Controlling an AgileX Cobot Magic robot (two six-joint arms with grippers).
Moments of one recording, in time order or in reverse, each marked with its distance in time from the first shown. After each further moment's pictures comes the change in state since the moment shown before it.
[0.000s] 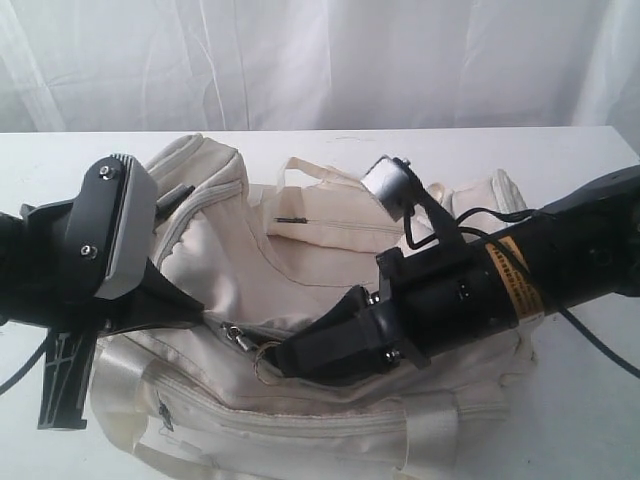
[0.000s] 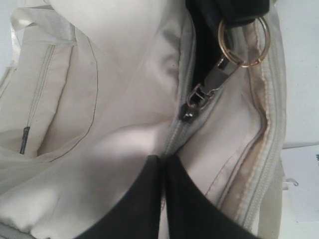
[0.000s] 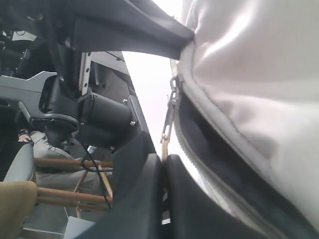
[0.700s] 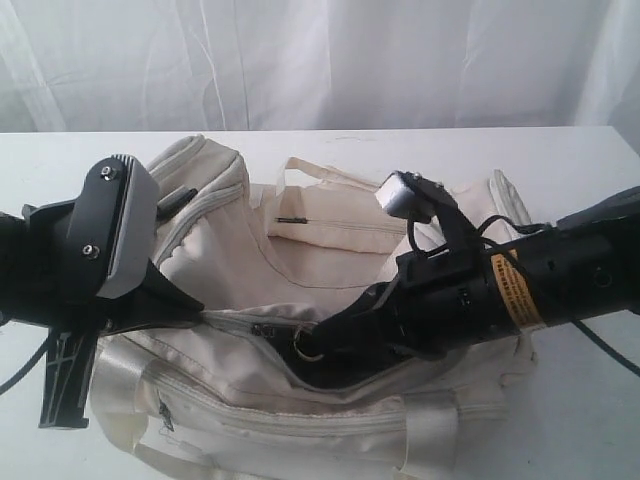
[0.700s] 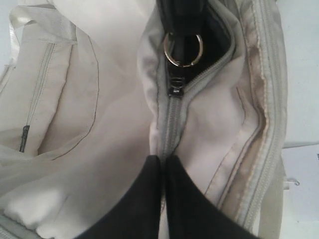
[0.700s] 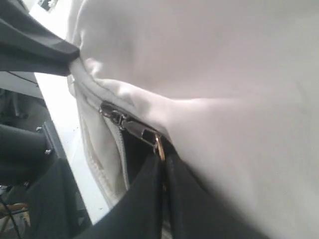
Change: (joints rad) left arm -0.002 0.006 0.000 0.000 0.000 0.000; right arm 0.000 -0.053 0.059 0.003 0.316 0.002
